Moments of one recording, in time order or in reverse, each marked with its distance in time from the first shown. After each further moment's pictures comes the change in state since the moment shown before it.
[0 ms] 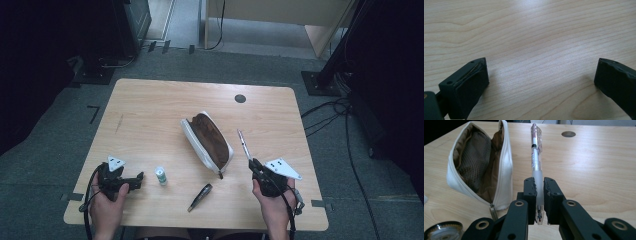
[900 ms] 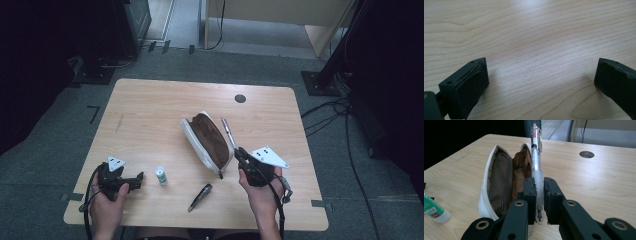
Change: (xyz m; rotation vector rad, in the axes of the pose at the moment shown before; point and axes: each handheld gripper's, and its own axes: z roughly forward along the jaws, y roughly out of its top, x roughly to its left) left arm 0.000 0.000 0.000 0.000 0.000 0.000; right arm 0.035 0.034 0.013 -0.046 0.078 -0.035
